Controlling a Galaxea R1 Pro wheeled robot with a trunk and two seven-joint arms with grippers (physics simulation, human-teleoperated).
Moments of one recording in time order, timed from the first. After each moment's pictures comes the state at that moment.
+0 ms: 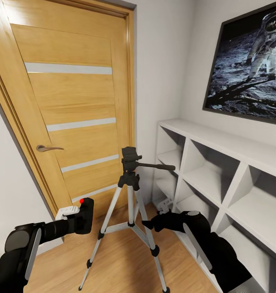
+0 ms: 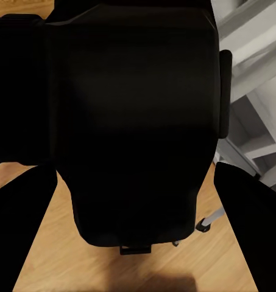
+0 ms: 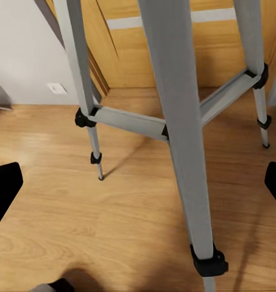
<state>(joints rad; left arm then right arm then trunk) -0.32 0.07 0.30 -1.51 -0.11 1.04 -0.62 -0.47 -0.10 0.36 -1.36 -0.16 0.79 0.44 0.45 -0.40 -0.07</state>
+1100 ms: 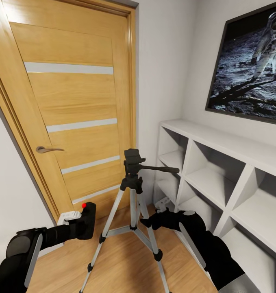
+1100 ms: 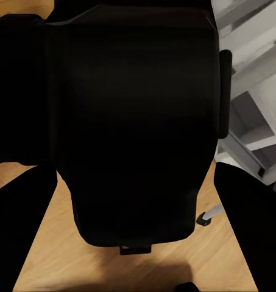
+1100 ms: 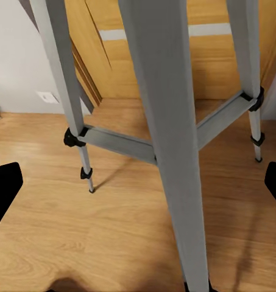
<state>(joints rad) -0.28 0.07 0.28 -1.50 -0.09 1.02 -0.63 -0.48 -0.06 0.35 -1.31 -0.10 0.73 0.43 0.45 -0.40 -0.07</state>
